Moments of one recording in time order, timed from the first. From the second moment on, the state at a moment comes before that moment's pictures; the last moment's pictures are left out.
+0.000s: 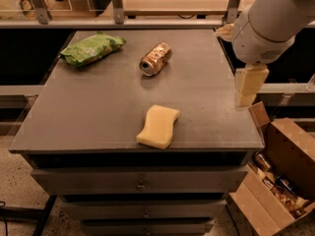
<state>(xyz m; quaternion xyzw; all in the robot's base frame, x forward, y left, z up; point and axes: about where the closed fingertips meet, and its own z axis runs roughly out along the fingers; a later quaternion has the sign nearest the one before) 0.527 -0.170 0.943 -0.74 0.64 -0.12 0.19</state>
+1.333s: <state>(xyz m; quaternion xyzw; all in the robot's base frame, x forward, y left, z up) 0.597 -0.131 0.933 -0.84 0.48 -0.18 0.17</state>
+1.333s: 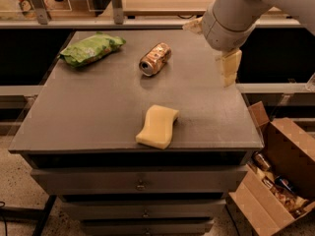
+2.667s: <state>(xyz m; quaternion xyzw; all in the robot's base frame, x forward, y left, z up) 0.691 -0.075 0.916 -0.90 0.36 -0.20 0.15</state>
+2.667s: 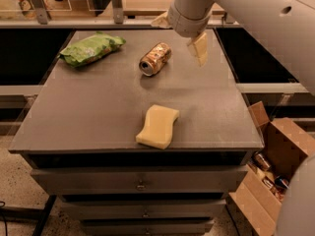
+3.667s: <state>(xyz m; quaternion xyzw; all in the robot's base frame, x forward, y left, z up) 0.731 -0.034 0.889 -0.91 0.33 -0.21 0.13</state>
